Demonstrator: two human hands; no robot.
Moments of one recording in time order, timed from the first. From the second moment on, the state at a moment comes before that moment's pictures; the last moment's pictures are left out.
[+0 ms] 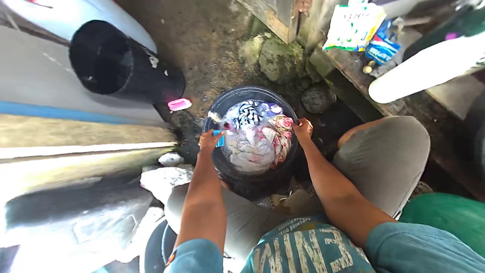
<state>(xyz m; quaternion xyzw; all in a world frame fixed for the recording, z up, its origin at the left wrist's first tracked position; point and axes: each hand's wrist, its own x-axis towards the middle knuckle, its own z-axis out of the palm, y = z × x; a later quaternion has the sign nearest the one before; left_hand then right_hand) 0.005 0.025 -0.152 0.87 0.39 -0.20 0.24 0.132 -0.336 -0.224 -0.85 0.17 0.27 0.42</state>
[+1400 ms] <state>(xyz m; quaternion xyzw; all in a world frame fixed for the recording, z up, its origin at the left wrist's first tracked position) 0.013 -0.014 -0.129 0.71 0.55 -0.18 0.39 0.114 -0.363 -0.218 -0.96 0.02 0.22 0.17</state>
